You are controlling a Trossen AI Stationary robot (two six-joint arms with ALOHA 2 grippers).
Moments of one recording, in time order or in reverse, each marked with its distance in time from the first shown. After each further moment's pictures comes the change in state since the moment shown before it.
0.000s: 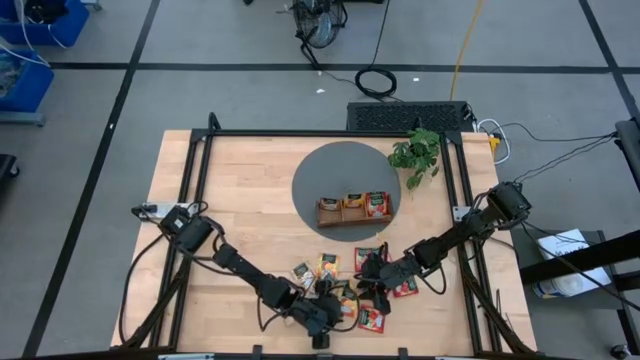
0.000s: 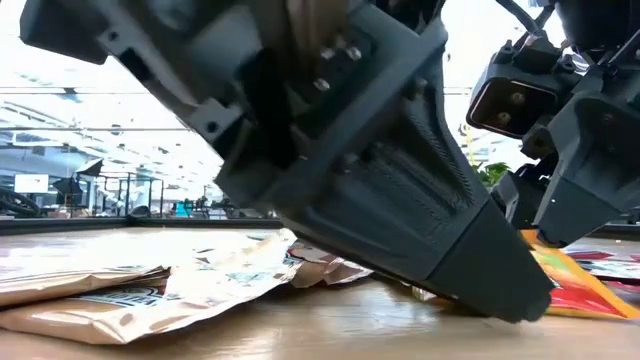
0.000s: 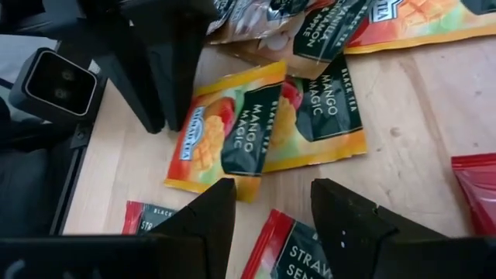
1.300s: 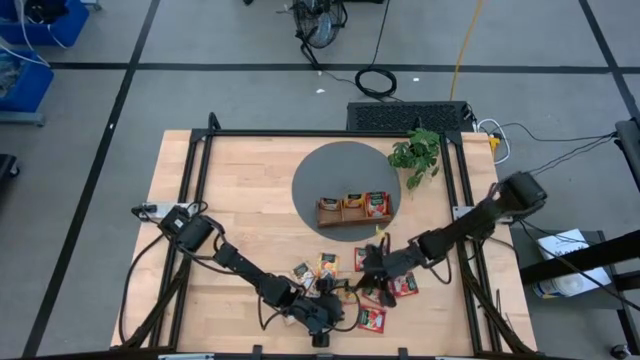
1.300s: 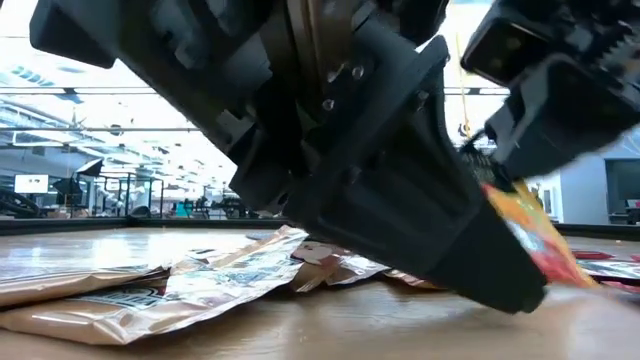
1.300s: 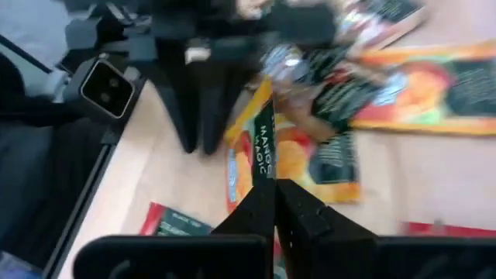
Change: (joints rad) left arm 0.000 -0.008 -0.003 0.020 -0.005 0.079; right arm -0.064 -0.176 0.000 -0.119 -0.052 -0.233
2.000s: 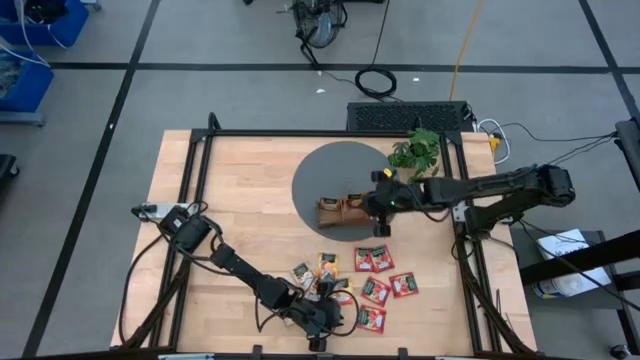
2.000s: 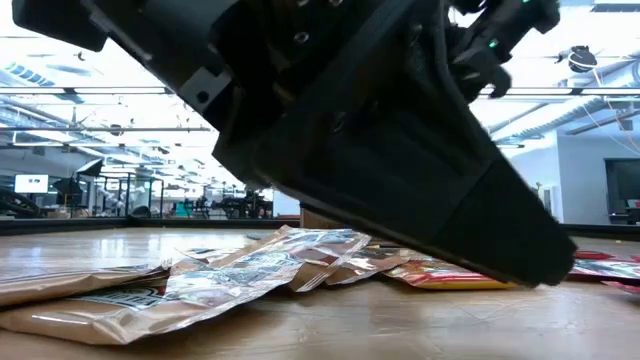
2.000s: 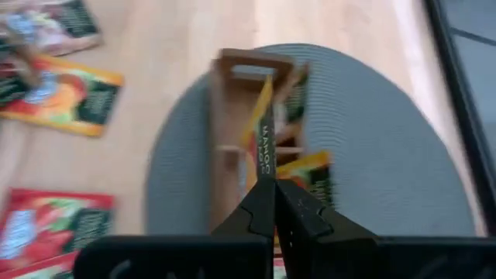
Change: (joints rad) left arm -0.017 -0.012 0.001 0.004 0.022 0.033; right arm -0.476 -0.295 0.253 -0.748 0.162 -0.671
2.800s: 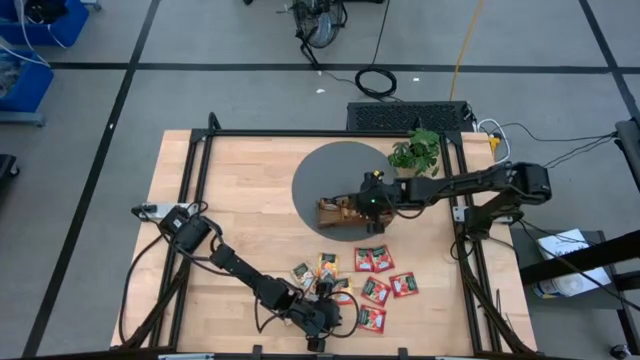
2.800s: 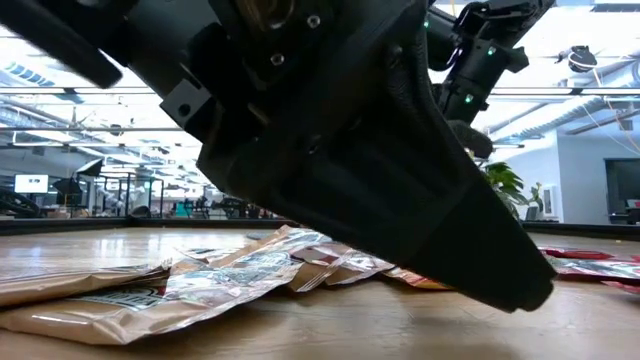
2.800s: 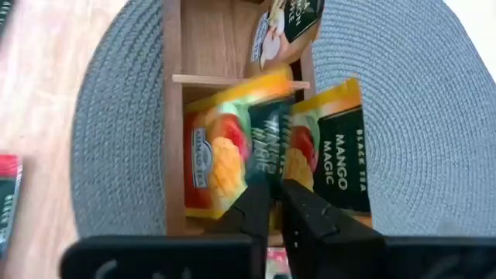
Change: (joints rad) left arm -0.004 -0.003 0.000 -0.028 0.001 0.000; right arm -0.080 0.197 0.000 0.023 0.003 -0.038
